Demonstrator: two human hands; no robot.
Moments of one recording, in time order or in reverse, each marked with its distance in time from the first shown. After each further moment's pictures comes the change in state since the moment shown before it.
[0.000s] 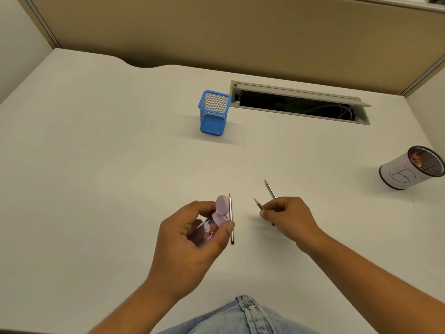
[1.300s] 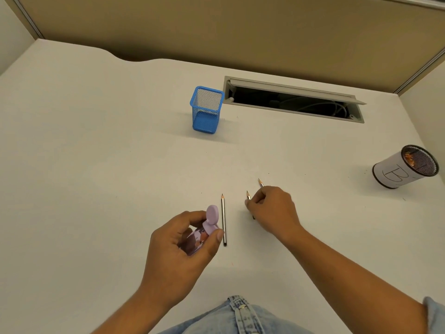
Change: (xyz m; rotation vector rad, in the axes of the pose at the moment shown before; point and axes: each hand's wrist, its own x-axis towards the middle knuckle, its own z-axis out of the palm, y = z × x) left_hand -0.005 -0.021 0.007 0.011 0.018 -0.115; right_hand 0.026 -0.008 0.023 -0.277 0.145 -0.124
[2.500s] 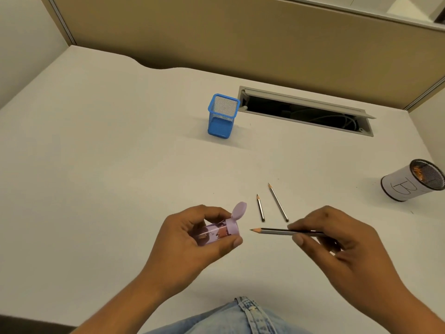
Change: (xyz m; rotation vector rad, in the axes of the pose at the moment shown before) left_hand 0.001 0.032 -0.026 -0.090 -0.175 -0.070; right_hand -0.120 -0.010 -0.108 0.115 0.051 -0.661
